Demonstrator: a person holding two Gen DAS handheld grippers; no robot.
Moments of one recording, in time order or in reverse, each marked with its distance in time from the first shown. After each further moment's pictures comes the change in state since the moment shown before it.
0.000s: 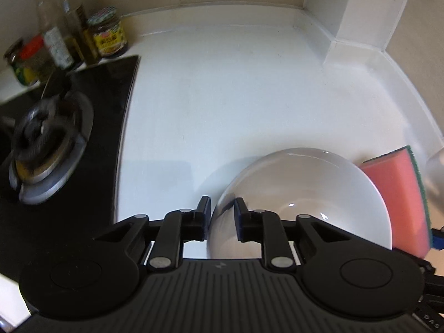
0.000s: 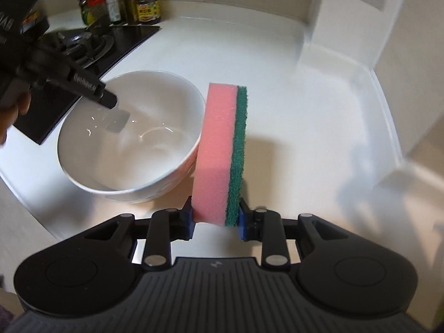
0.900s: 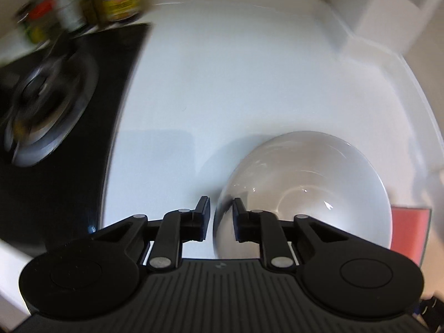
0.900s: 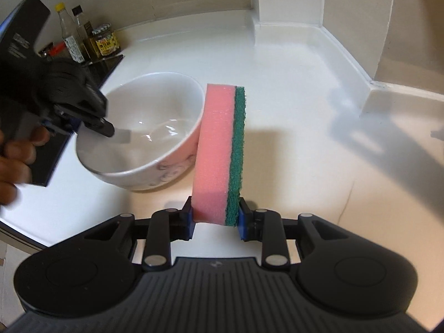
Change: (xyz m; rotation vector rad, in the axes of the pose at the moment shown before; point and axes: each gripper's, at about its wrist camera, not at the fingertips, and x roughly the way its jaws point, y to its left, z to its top) left arm 0.012 -0.002 0.003 -0.063 0.157 -0.069; right arm -0.024 0.007 -0.046 0.356 -0.048 -0.037
